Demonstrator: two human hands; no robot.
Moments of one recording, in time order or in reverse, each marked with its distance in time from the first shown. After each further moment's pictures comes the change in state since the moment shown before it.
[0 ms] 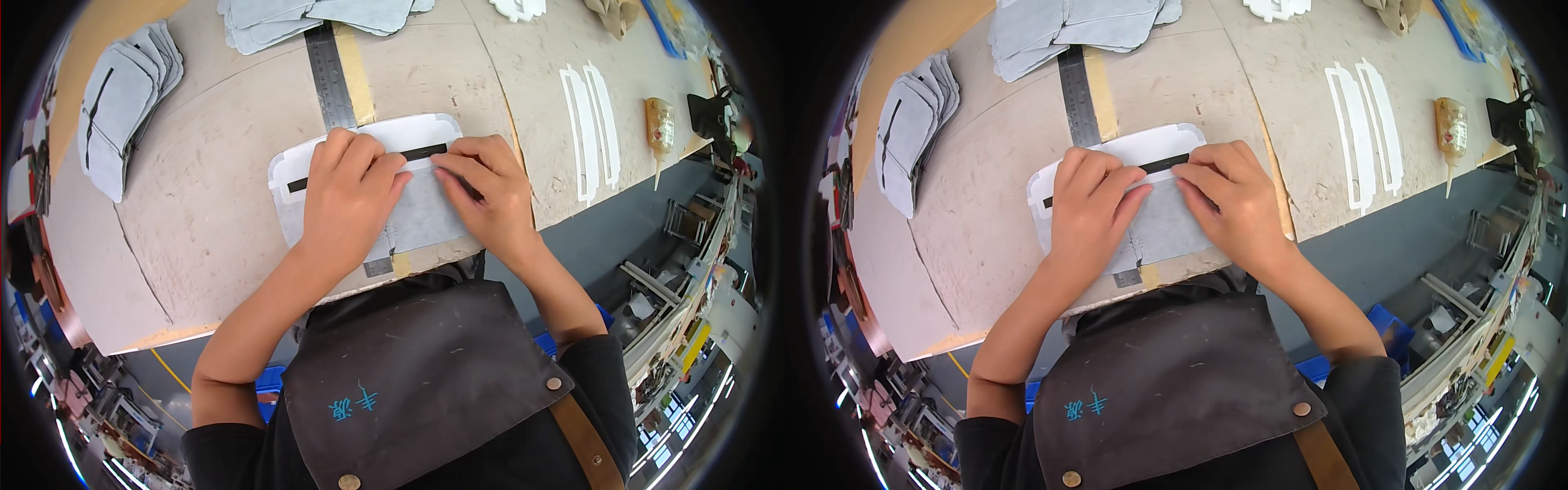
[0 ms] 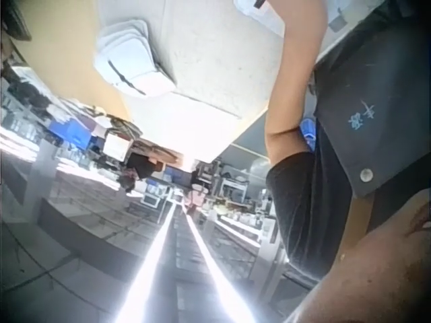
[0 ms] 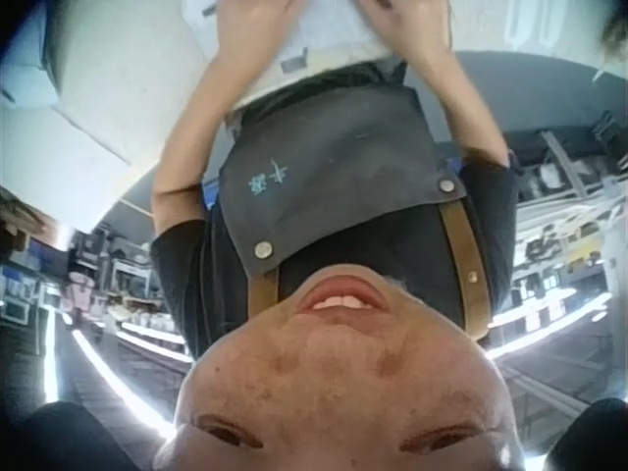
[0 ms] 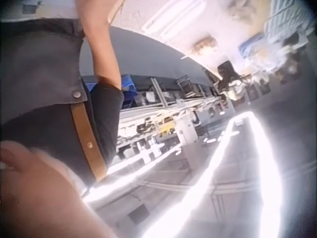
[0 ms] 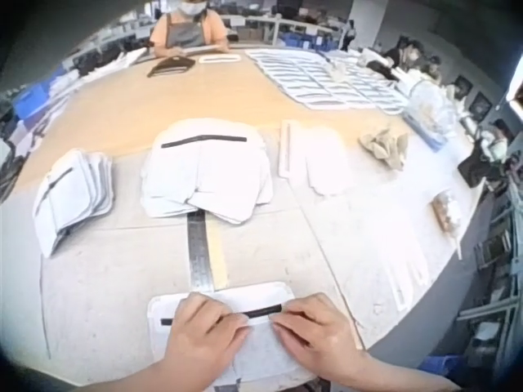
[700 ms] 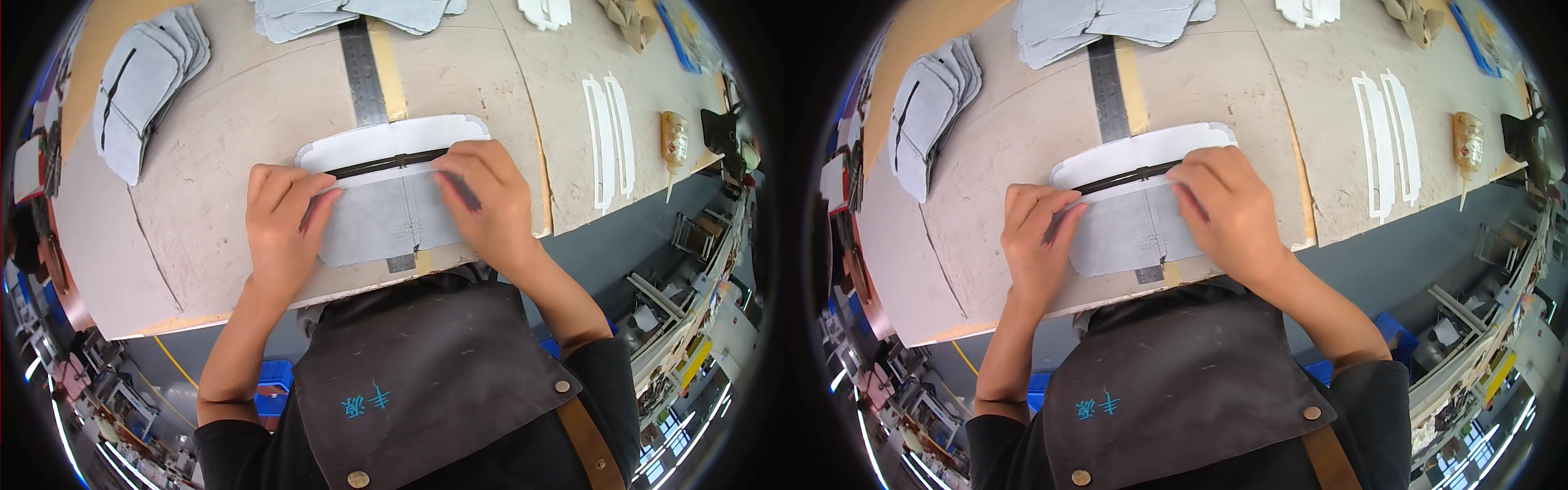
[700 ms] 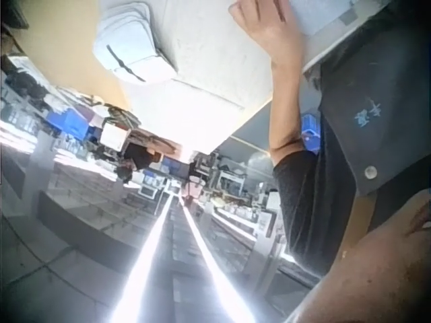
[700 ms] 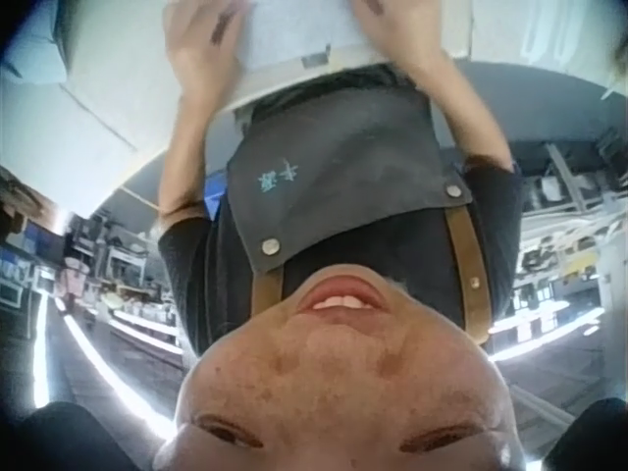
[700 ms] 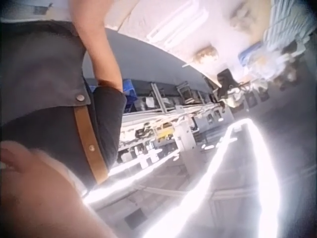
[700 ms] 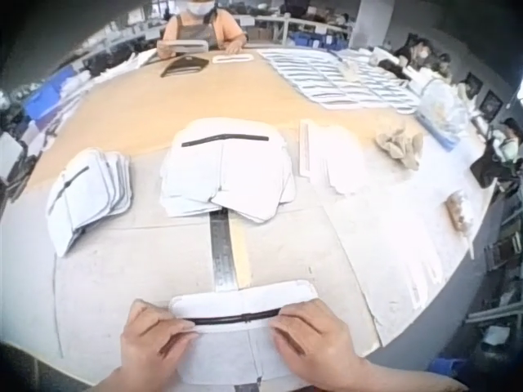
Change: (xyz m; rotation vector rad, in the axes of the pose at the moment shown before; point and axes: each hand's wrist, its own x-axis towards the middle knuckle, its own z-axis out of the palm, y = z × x) left_hand -0.040 -0.021 -0.061 0.064 0.037 -0.220; right_hand 0.008 -0.023 0.016 0.053 -0.008 0.031
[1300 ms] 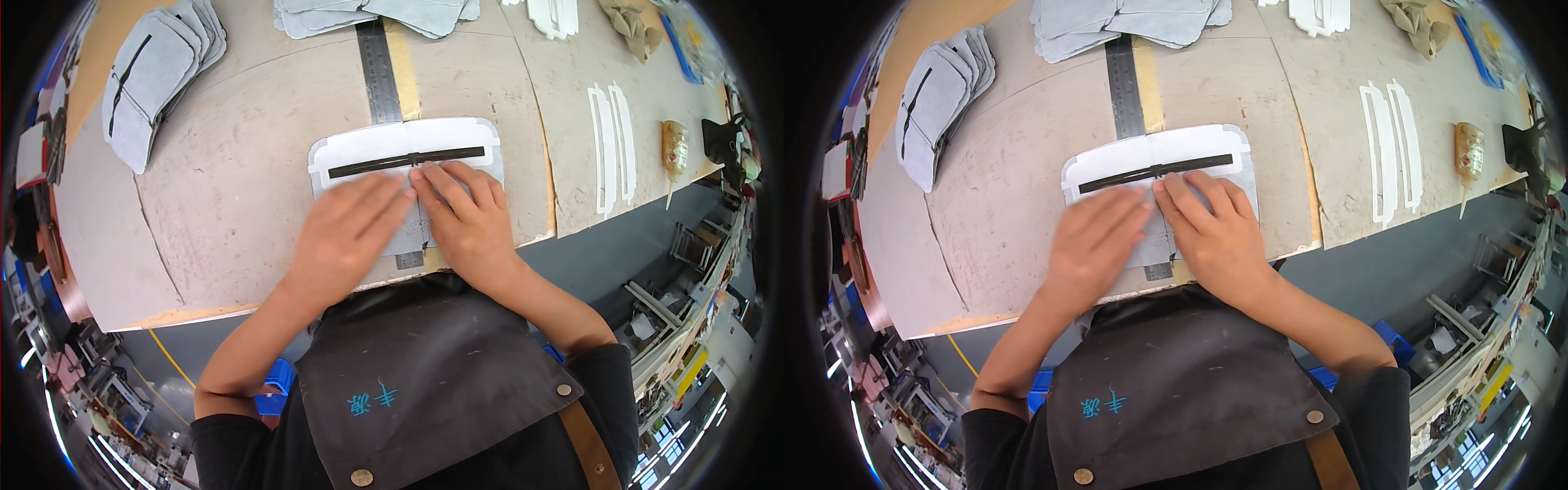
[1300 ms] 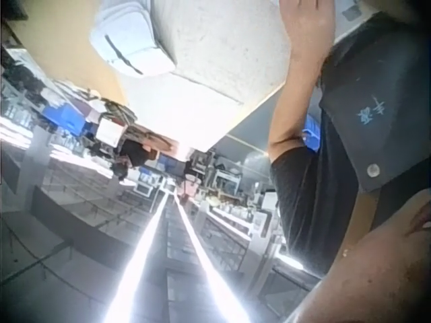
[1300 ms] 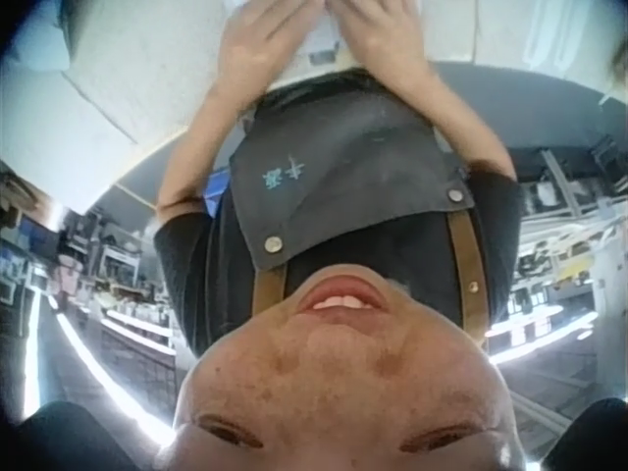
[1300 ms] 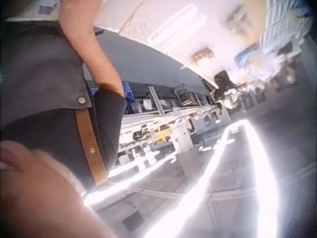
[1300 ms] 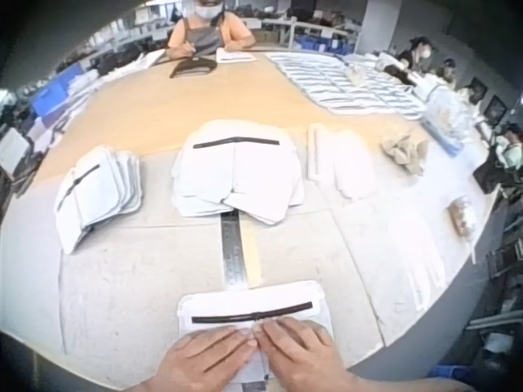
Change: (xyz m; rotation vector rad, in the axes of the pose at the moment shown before) left_hand -0.010 0.019 0.014 0.076 -0.129 0.267; right_hand -0.022 -0.015 0.014 -0.408 -0.187 -0.248
